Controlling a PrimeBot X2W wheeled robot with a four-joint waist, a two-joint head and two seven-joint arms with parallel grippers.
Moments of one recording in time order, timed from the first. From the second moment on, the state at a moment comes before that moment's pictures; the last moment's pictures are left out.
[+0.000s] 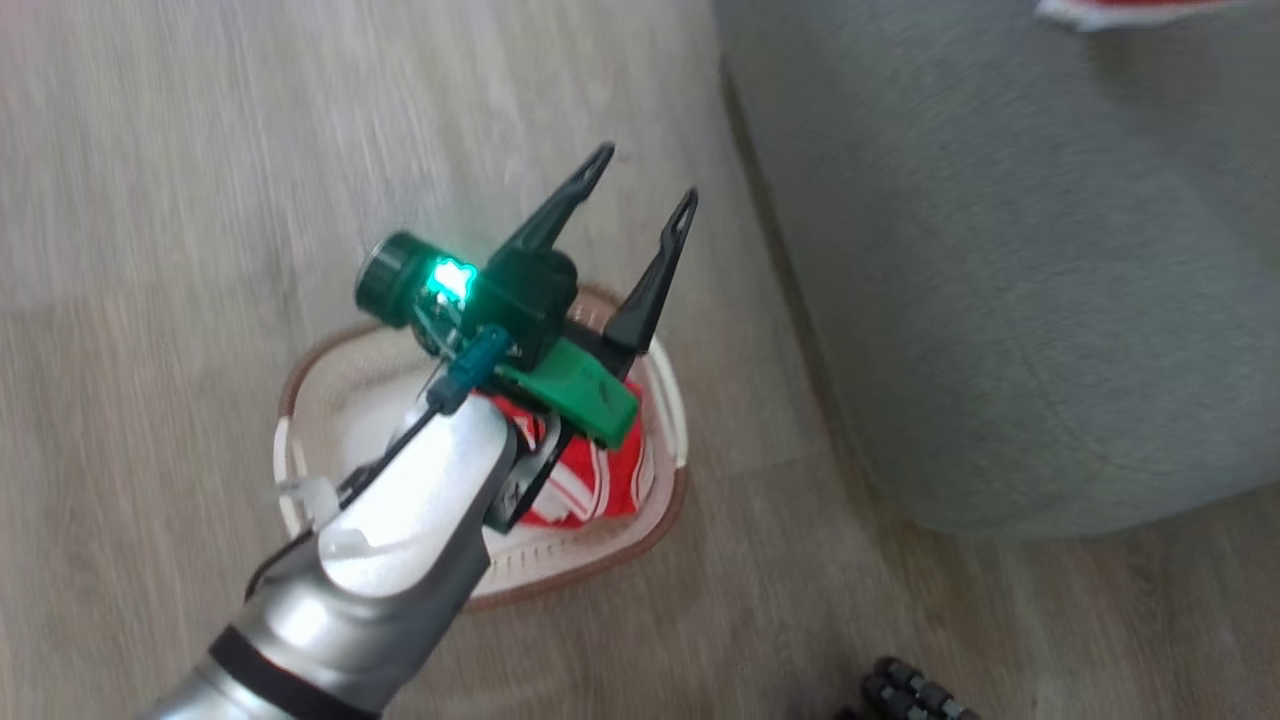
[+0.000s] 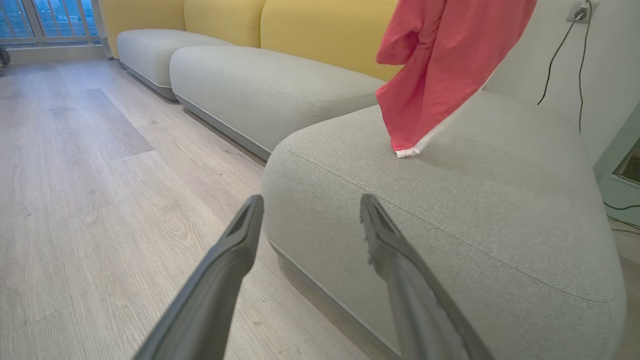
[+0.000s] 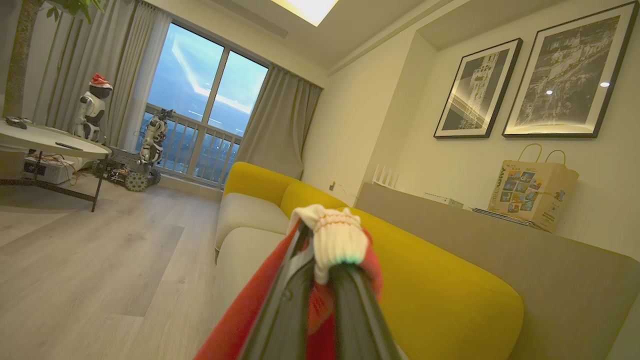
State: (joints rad) left arm -0.64 0.13 -0.73 0.34 -0.30 0.08 -0.25; right arm -1.40 -0.52 0.03 0.76 0.16 0.13 -0.25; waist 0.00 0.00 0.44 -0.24
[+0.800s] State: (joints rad) left arm -0.71 0.19 -0.74 0.27 -0.26 0.10 -0.17; right arm -1.14 -0.33 -0.29 0.95 0.00 0.13 -0.26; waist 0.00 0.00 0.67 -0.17
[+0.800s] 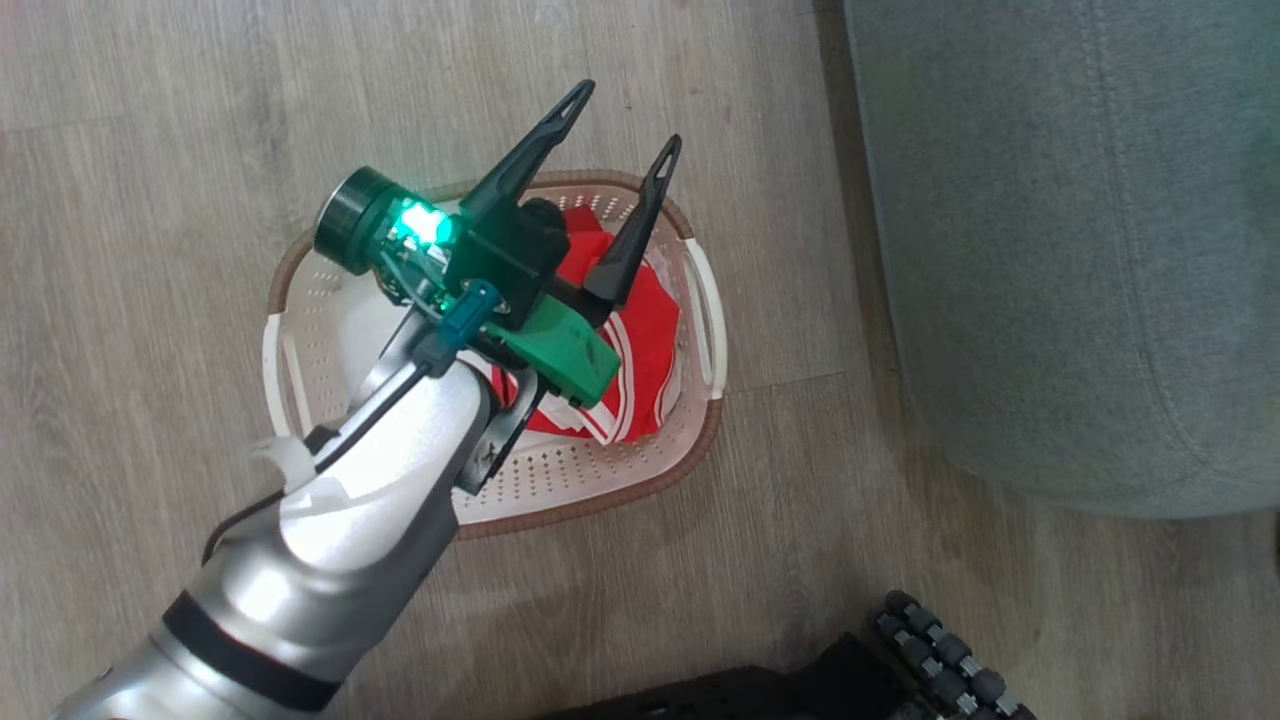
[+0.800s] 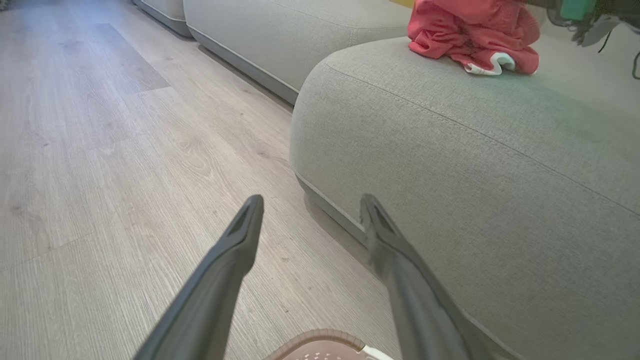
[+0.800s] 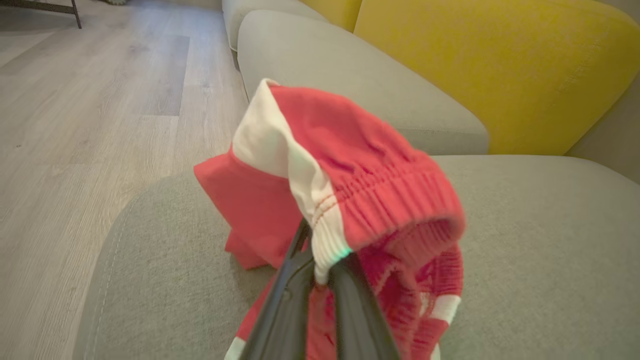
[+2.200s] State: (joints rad) left arm -0.39 0.18 -0.60 0.36 -0.41 0.14 -0.25; right arm -0.72 -0.35 0.09 0.72 0.24 0.13 -0.26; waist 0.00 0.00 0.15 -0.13
